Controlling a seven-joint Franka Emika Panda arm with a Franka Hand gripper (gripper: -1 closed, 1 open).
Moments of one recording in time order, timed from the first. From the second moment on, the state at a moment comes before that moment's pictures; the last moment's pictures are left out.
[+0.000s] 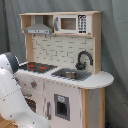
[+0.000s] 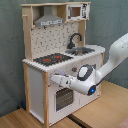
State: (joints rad) arm -1.52 -0.48 2.52 -1.91 -1.79 2.15 0.48
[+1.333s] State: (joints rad) arm -1.52 -0.47 2.52 -1.91 -1.79 2.17 0.92
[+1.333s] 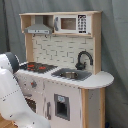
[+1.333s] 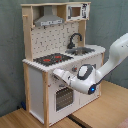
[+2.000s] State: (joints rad) arm -1.52 -0.46 2.52 -1.91 -1.79 2.18 1.15
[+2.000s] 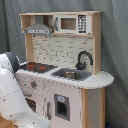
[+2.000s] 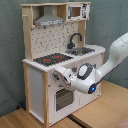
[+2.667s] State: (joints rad) arm -1.52 -0.46 2.52 -1.91 -1.79 2.19 1.36
